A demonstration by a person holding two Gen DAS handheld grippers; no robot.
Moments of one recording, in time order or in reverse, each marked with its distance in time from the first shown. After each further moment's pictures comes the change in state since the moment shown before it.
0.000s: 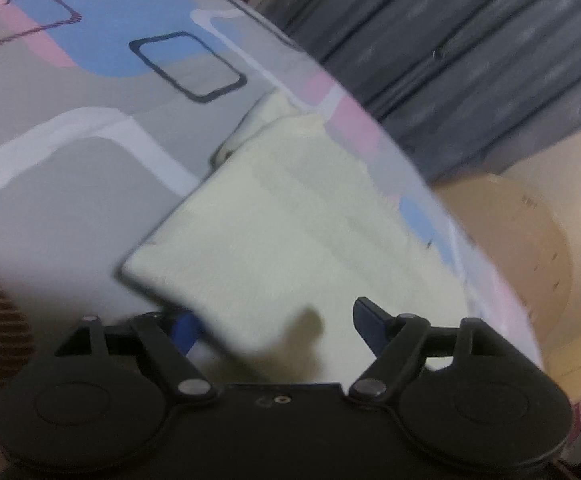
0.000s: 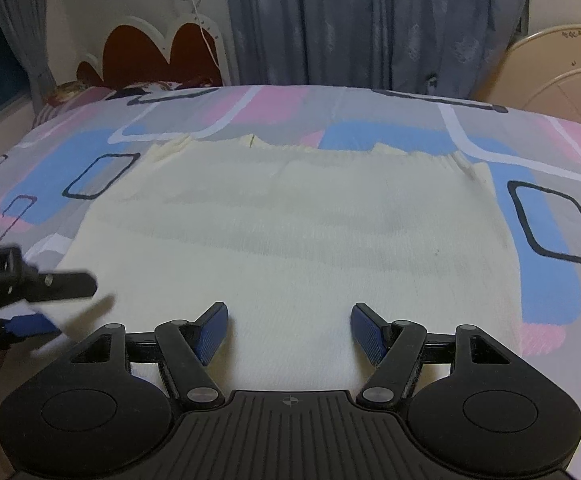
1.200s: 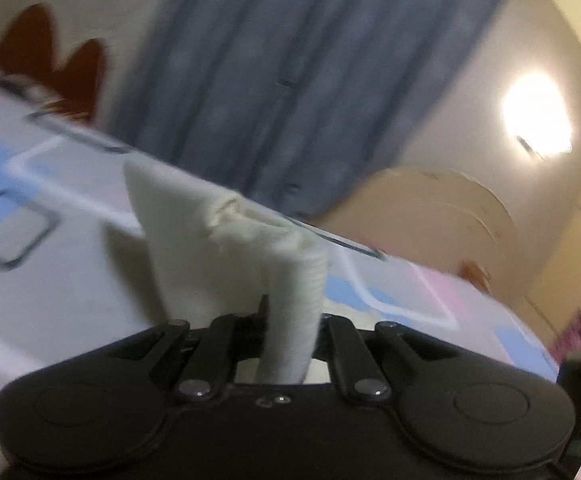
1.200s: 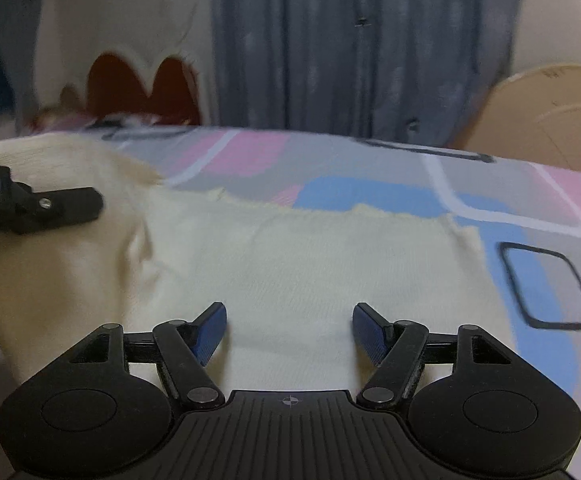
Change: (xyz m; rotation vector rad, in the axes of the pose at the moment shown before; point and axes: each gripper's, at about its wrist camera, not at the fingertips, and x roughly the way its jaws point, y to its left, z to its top) left arm 0.017 -0.125 0.003 0.480 -0.174 -0.212; right arm 0.015 -0.024 0.023 0.020 -0.141 -0.086
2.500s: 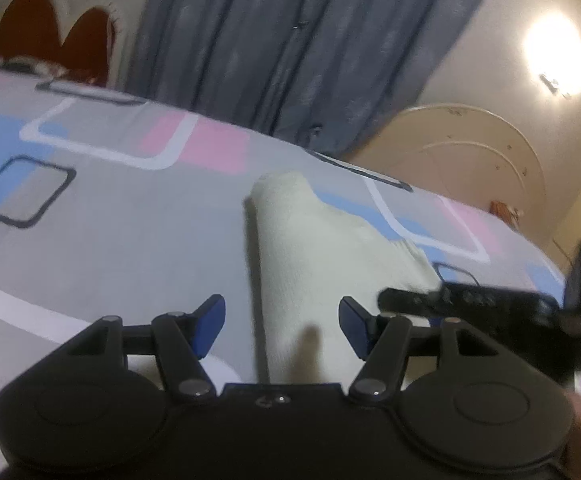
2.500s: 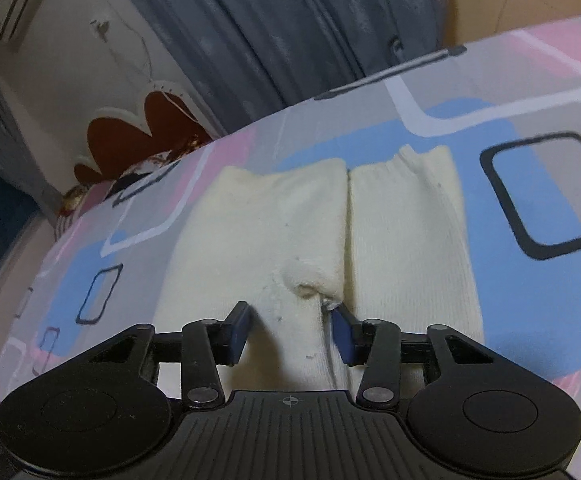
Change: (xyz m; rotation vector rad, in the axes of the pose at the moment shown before) left arm 0.021 0.008 -0.018 0.004 0.172 0.122; right arm 0.020 -0.089 0.018 0.396 0.115 0.252
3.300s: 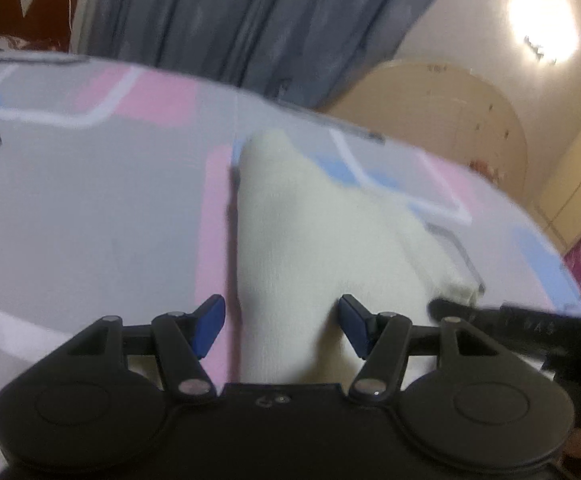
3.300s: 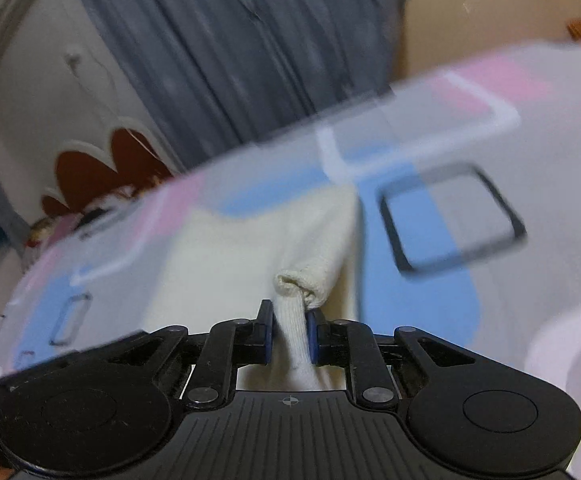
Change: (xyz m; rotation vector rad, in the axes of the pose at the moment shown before) left arm 0.034 -0.030 -0.020 0.059 0.140 -0.072; right arm -0.064 -0.032 -0.021 0.034 -0.072 -0.134
